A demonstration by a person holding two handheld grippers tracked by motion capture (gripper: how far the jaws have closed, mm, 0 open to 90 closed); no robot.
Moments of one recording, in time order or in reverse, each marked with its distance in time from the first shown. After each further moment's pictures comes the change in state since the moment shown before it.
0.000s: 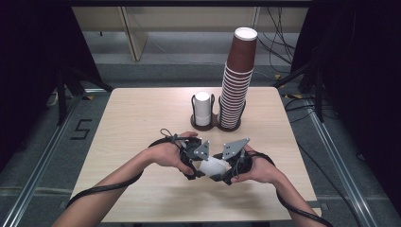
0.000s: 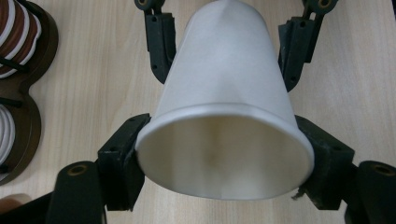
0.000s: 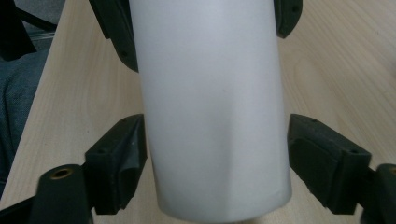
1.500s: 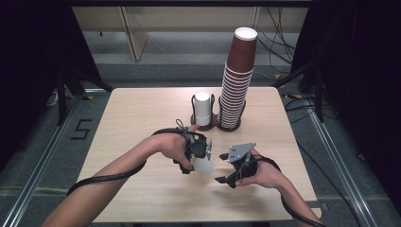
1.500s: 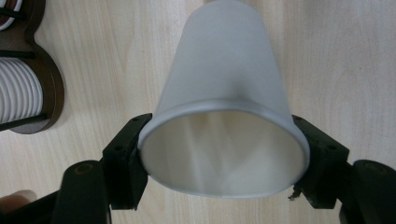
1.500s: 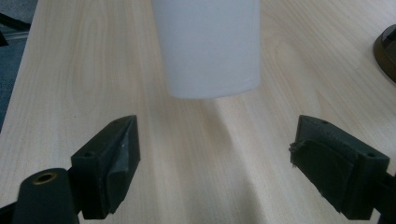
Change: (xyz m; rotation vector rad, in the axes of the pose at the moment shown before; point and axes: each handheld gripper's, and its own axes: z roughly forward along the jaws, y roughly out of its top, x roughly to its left) left arm 0.008 0.026 -0.014 0.370 0.002 0.115; right arm 0.010 -0.014 -0.010 0.013 -0.076 0.065
